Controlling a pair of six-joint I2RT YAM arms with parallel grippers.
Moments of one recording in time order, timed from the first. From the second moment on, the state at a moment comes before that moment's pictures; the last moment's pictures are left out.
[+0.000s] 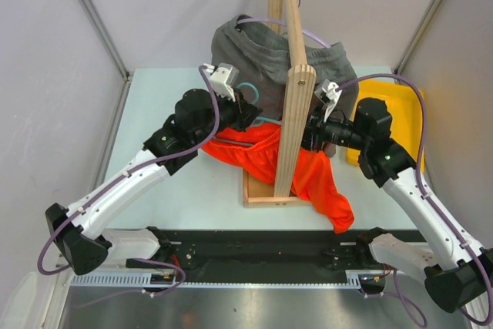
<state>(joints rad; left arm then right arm) -0.76 1.22 1.25 -0.17 0.03 -0.40 0.46 1.01 1.05 -0.18 -0.72 0.13</state>
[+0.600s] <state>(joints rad) -0.84 1.24 1.20 -0.05 -0.03 -0.32 0.47 0.84 1.10 -0.39 -0.30 0.44</state>
